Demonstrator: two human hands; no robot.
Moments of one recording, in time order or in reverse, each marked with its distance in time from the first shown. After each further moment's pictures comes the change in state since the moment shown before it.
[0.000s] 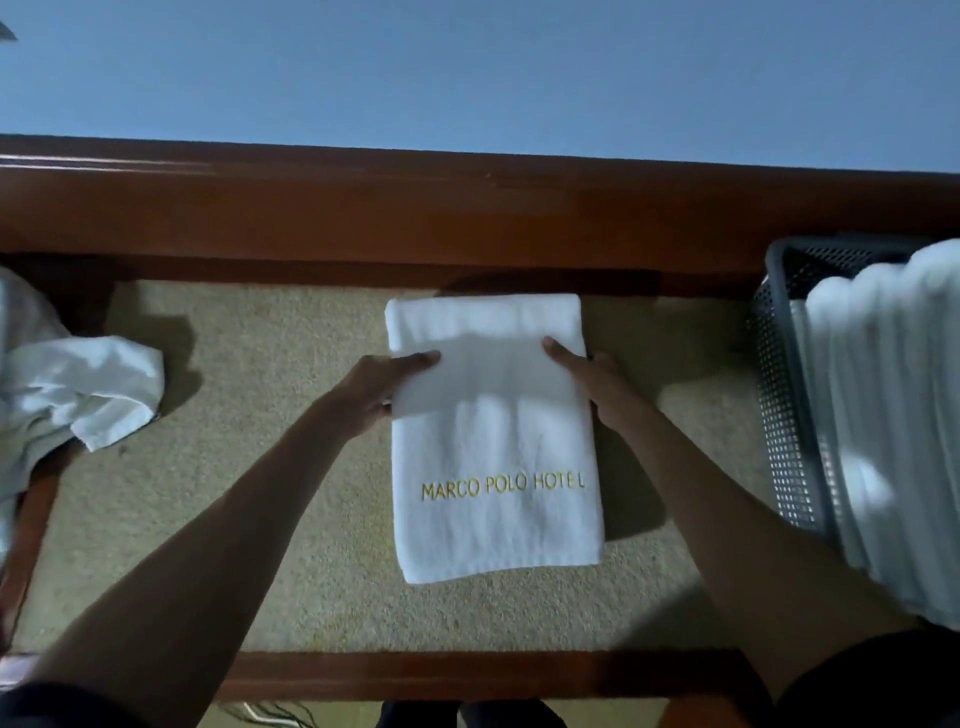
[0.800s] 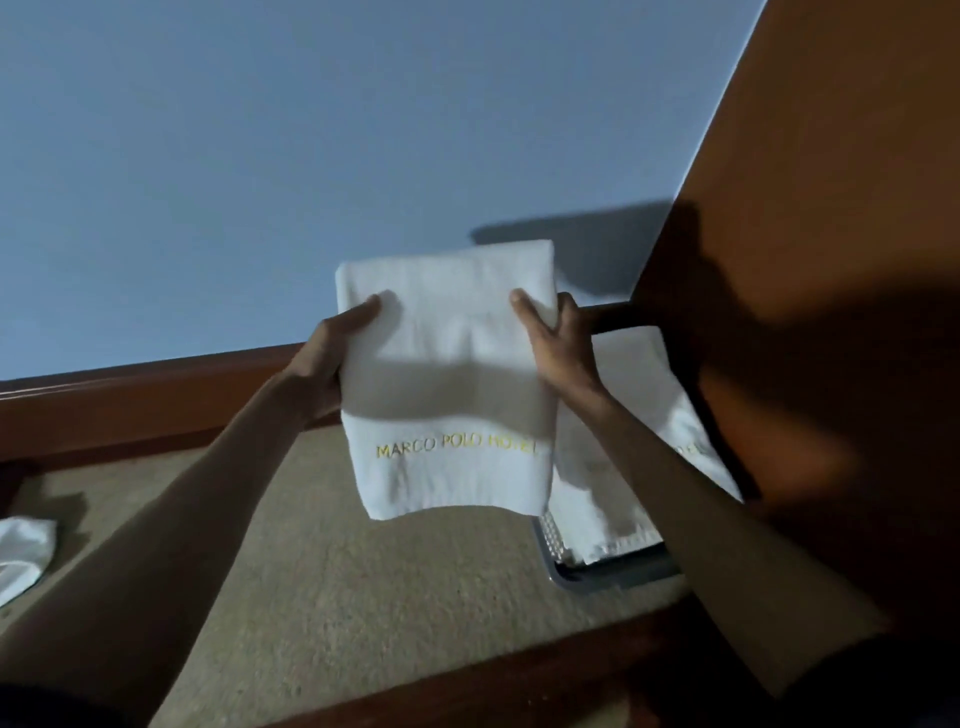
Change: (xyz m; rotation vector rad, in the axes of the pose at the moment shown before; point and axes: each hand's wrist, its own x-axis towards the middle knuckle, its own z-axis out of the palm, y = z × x) left_hand -0.271 0.184 0.228 -0.154 -0.309 0.404; right_hand -0.257 -0.134 -0.266 0.016 0.466 -0.708
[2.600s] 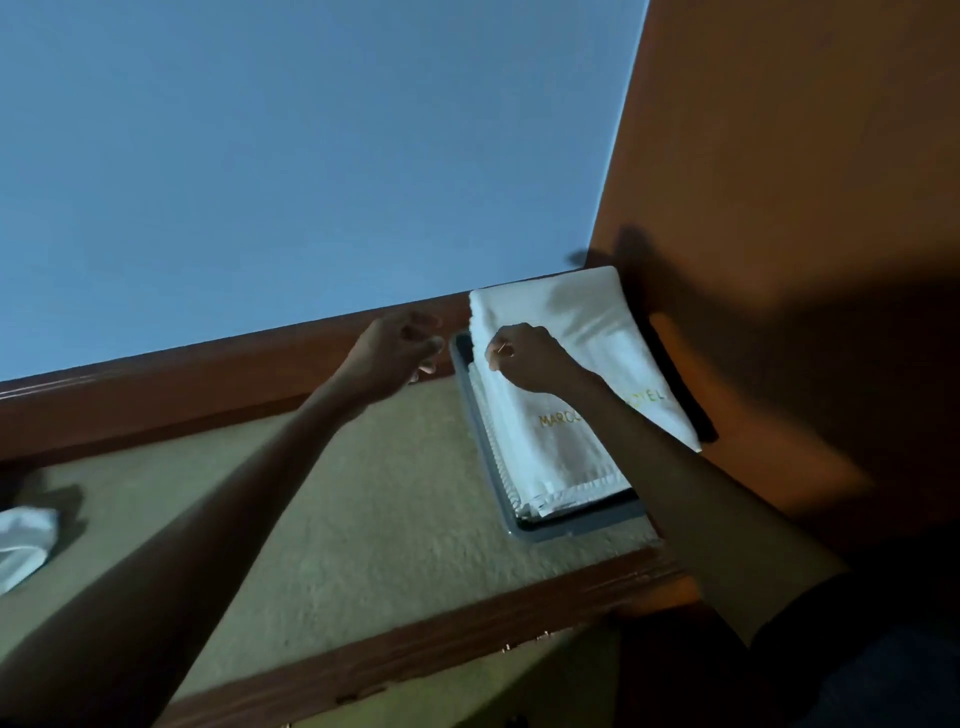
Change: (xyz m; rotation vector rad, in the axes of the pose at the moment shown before) left_hand -0.036 -0.043 0.105 0.848 0.013 0.359; right_hand -0.020 0.042 -0.058 -0.575 -0.456 -0.075
